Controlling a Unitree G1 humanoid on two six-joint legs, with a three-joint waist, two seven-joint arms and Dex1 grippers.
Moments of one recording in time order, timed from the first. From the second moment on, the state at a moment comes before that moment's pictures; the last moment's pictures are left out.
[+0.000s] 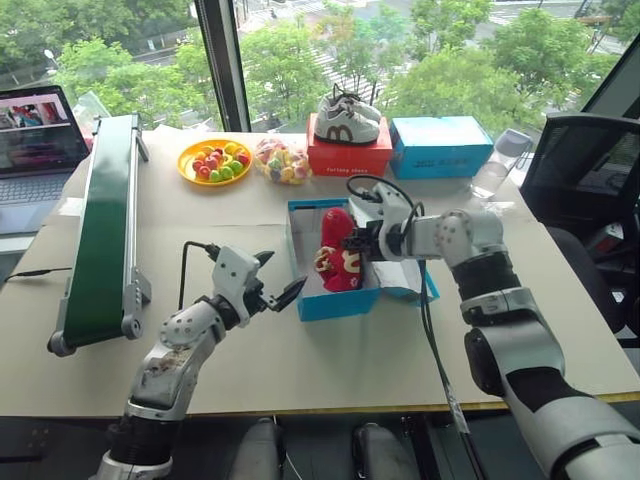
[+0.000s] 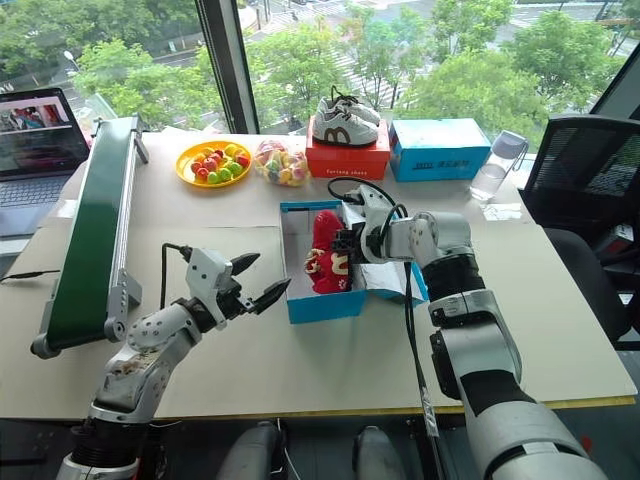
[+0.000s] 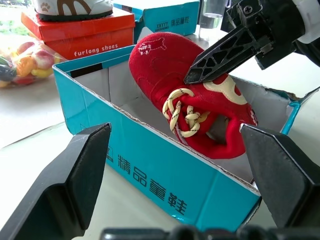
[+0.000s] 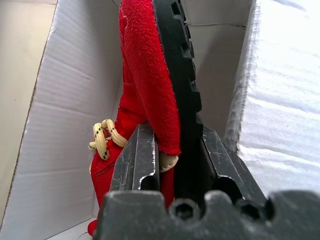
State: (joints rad) left arm -0.18 0.38 -0.04 -0.30 -0.31 0.37 -0.52; right arm -1.09 -0.31 0.11 0.64 0.56 1.11 0.30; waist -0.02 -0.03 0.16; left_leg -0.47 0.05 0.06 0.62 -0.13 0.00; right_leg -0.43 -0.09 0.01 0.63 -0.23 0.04
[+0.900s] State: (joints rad) left arm -0.20 0.37 0.07 -0.22 -0.24 0.30 -0.39; right arm -1.15 -0.15 -0.02 0.43 0.38 1.08 0.32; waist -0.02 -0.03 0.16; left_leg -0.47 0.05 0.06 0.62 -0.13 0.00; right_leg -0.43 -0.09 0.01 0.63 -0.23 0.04
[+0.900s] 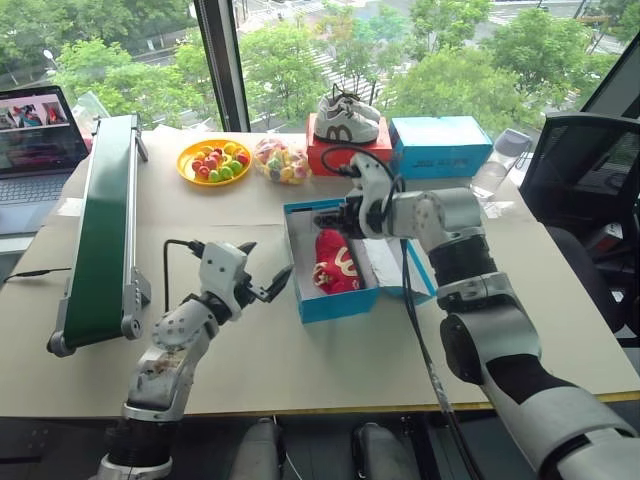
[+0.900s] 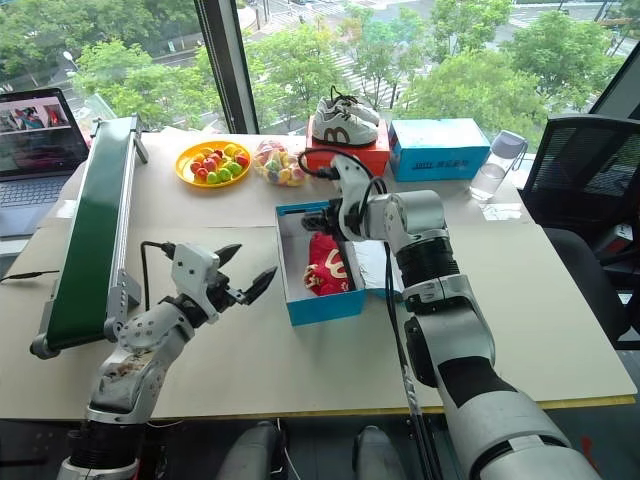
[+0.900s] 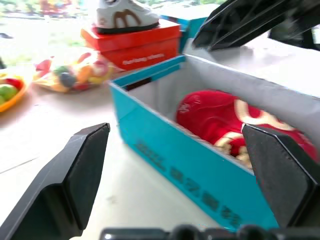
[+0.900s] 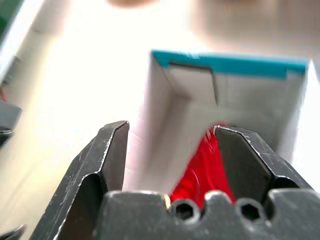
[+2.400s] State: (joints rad) left arm -0.24 0.43 0.47 0.11 -0.20 0.38 -0.02; right arm -0.43 -0.21 0.21 -0.15 0.29 0.45 0.62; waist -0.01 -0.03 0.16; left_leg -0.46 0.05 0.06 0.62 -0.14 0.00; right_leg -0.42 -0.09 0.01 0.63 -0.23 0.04
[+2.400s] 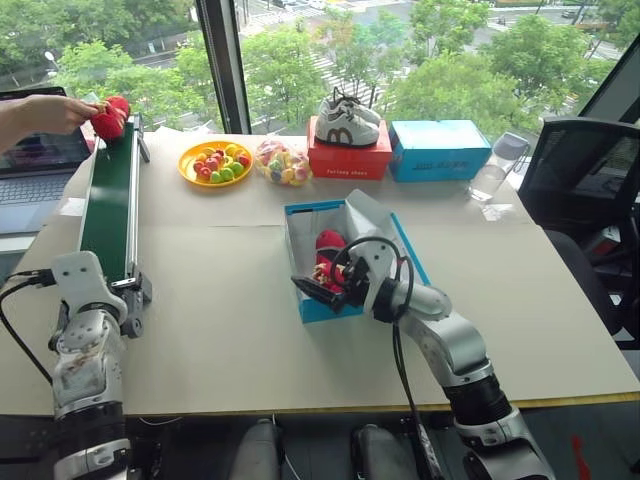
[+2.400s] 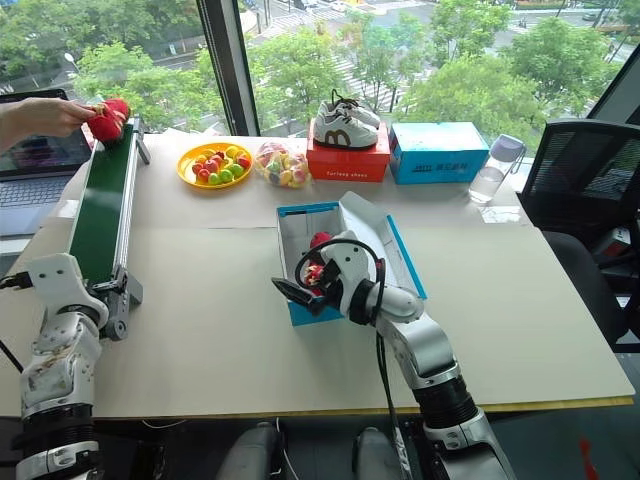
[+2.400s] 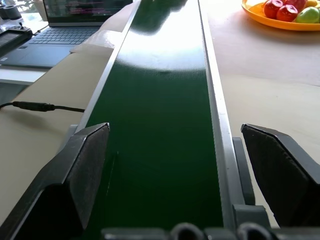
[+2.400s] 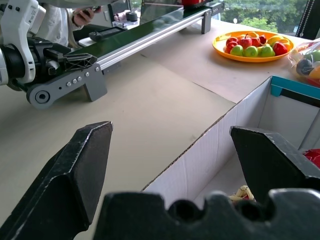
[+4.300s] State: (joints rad) left arm -0.25 0.44 0.47 0.11 -0.20 0.39 0.01; right arm -0.43 -0.21 0.22 -0.15 0.26 0.46 0.58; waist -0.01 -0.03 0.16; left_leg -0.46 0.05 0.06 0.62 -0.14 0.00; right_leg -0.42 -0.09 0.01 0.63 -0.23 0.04
